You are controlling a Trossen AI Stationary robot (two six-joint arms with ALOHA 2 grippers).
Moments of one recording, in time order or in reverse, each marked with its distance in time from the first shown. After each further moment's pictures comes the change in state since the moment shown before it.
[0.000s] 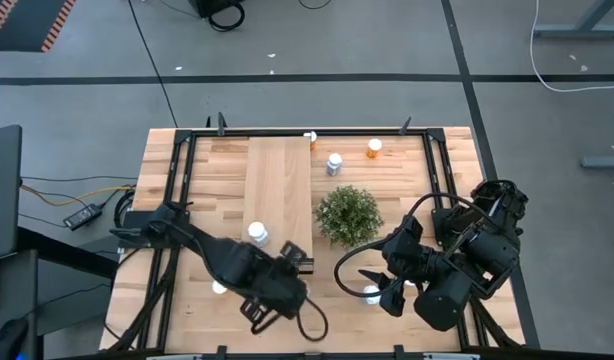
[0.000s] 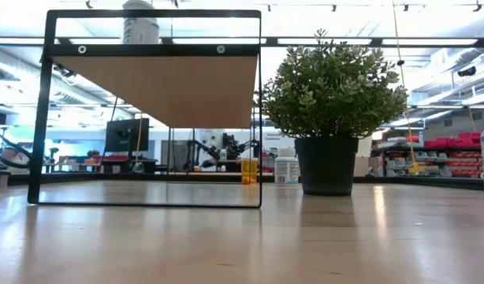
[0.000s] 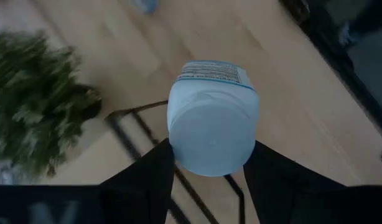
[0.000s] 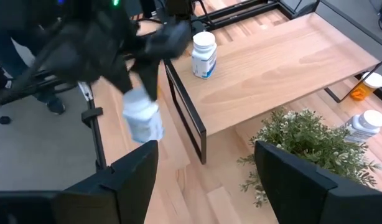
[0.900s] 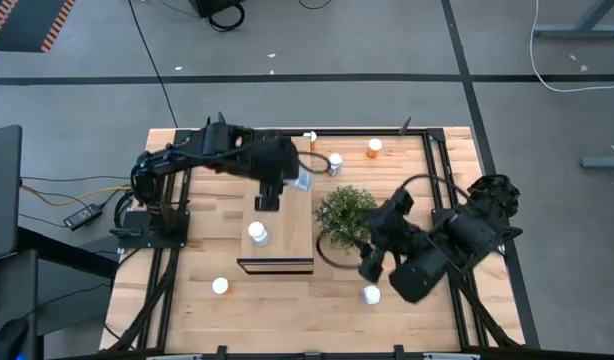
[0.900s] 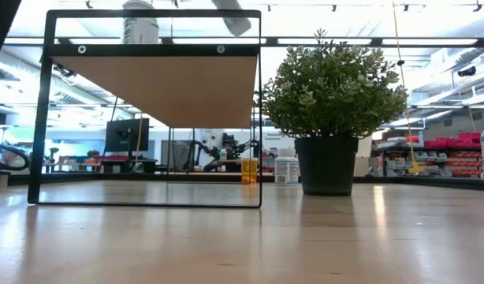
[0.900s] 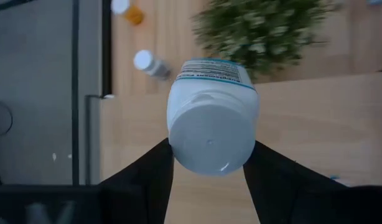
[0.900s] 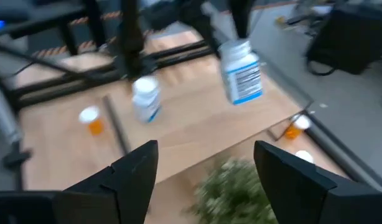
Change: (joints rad) left arm 0.534 -0.211 -0.002 -0.062 -0.077 0.015; right arm -0.136 -0.008 0.000 0.000 0.164 -0.146
